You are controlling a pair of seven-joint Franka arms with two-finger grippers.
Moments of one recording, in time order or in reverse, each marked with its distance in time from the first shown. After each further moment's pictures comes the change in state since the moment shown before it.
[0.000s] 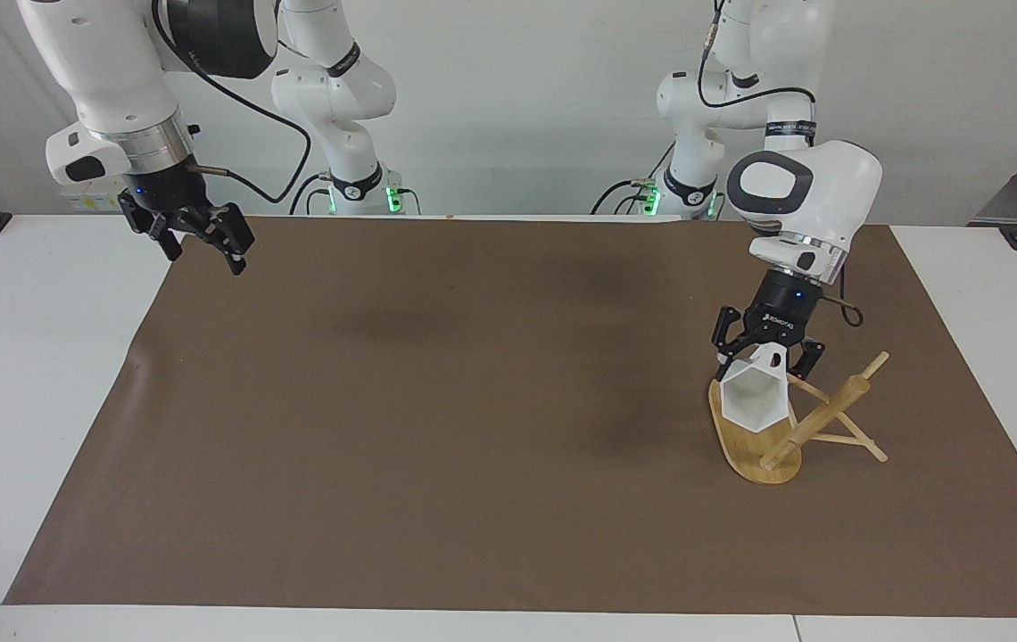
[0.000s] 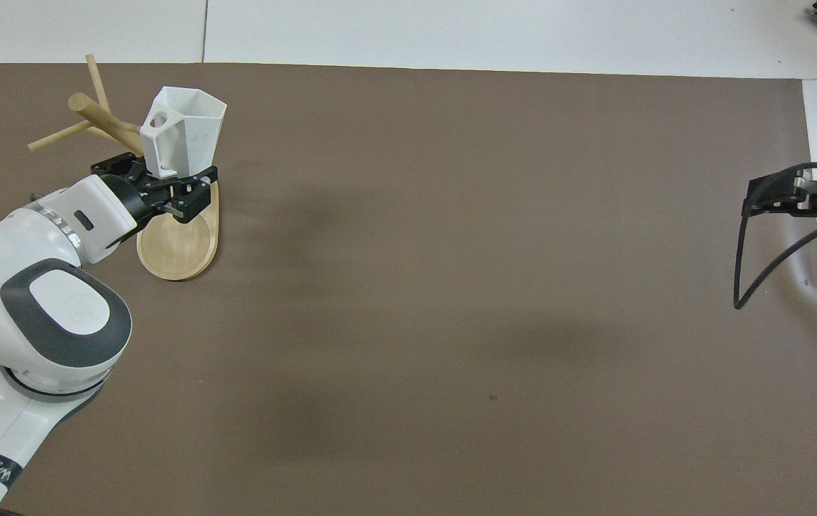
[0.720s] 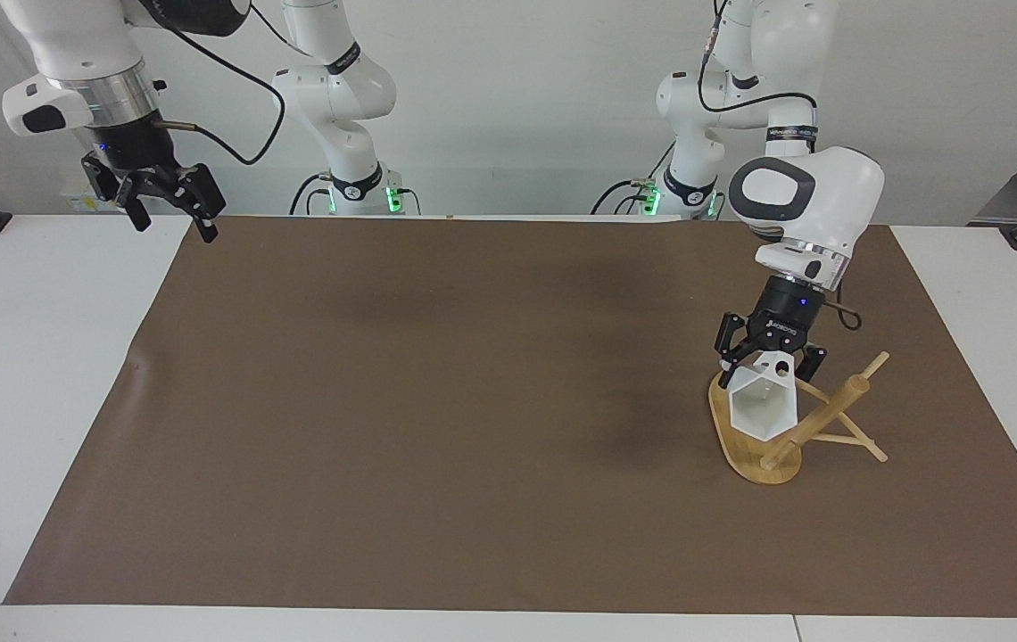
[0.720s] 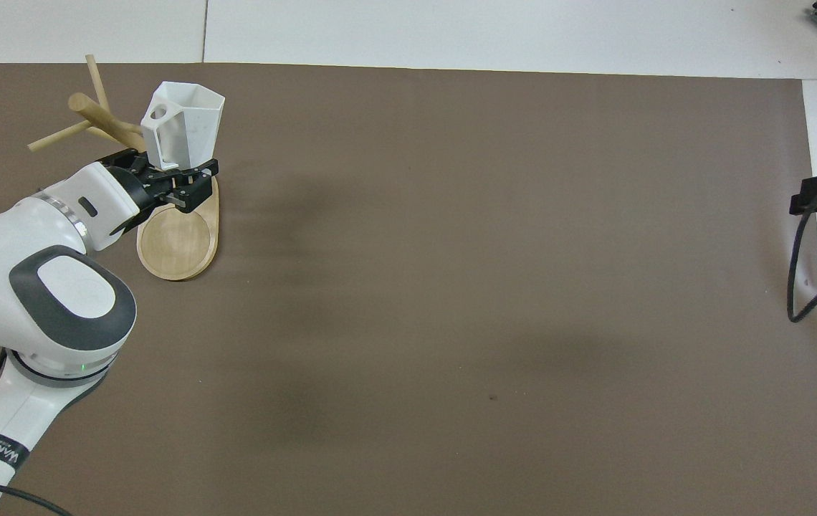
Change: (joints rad) left arm 0.019 0.016 0.002 0.007 0.000 0.001 -0.072; right arm 0.004 -0.066 -0.043 0.013 0.000 -0.087 -0.101
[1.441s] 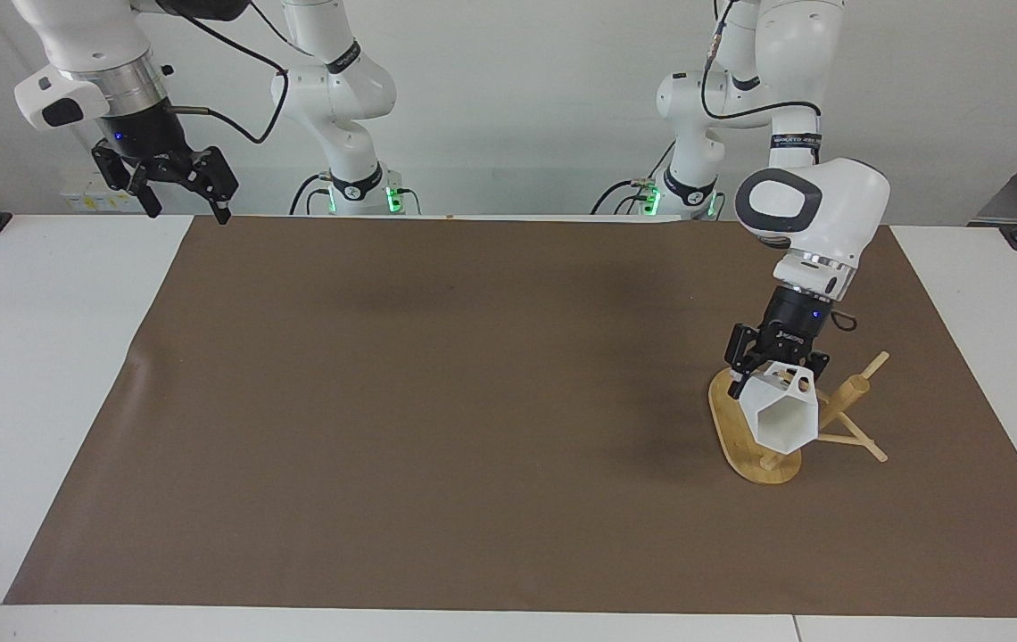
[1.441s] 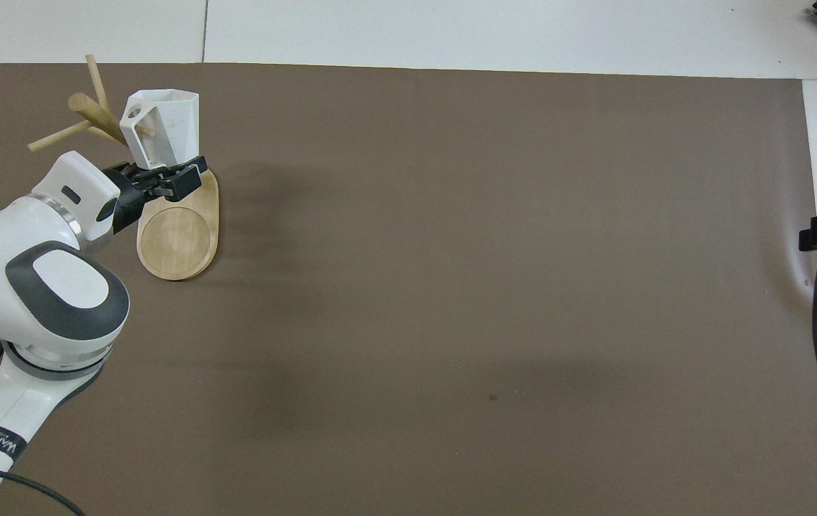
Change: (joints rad) left arm 0.019 0.034 -0.005 0.000 0.001 -0.001 -0.204; right arm 0.007 -0.007 0.001 -0.002 0.006 -0.040 -0.071
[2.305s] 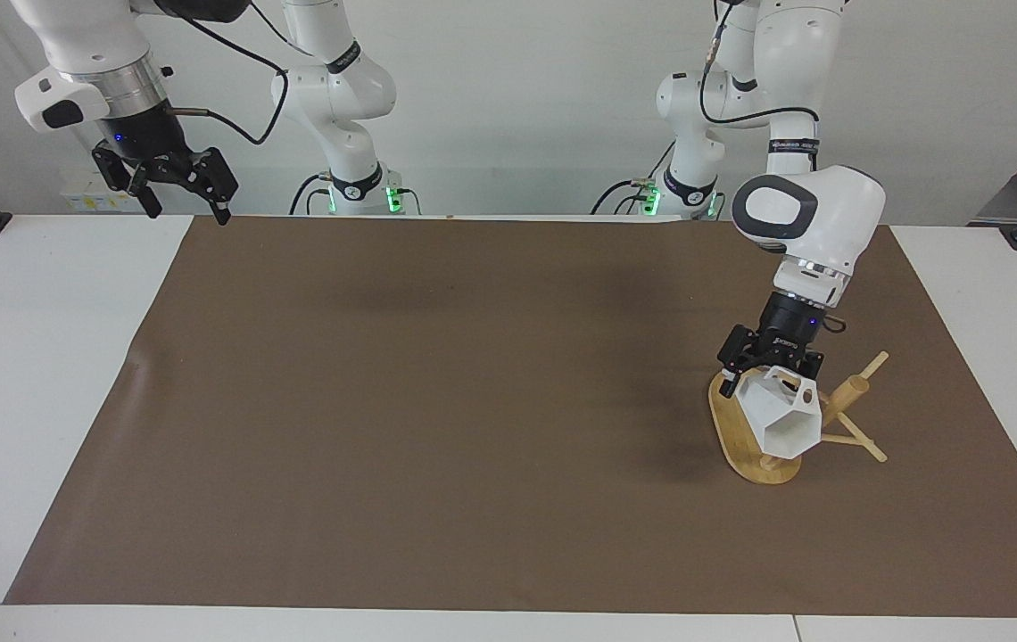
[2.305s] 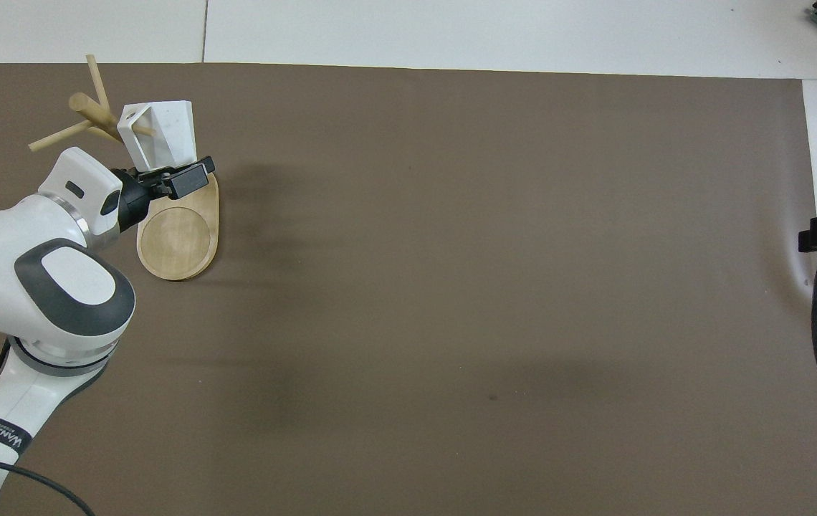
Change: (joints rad) left arm 0.001 0.014 -0.004 0.016 0.016 -0.006 -0.082; right arm 0.001 -0.001 -0.001 -0.004 0.000 0.000 0.000
